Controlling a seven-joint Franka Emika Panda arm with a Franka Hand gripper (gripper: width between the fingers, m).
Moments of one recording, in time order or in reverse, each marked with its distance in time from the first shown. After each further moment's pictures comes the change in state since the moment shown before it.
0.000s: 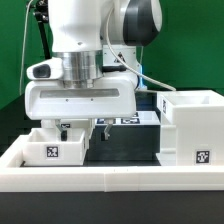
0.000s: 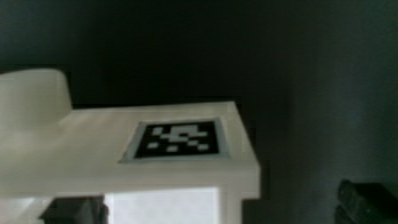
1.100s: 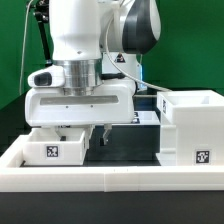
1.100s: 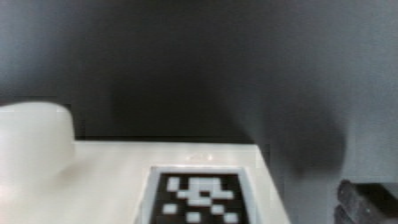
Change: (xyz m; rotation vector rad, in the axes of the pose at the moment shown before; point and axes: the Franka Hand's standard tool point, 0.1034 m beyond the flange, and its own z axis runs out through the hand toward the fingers) arm -0.011 0.002 0.015 -0.007 -0.005 -0.075
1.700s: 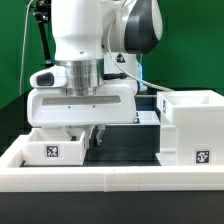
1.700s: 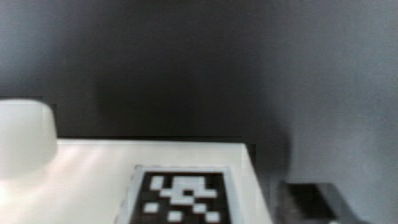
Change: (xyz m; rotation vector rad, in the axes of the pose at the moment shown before) arm 0.000 -0.002 0.000 0.001 0.000 -0.003
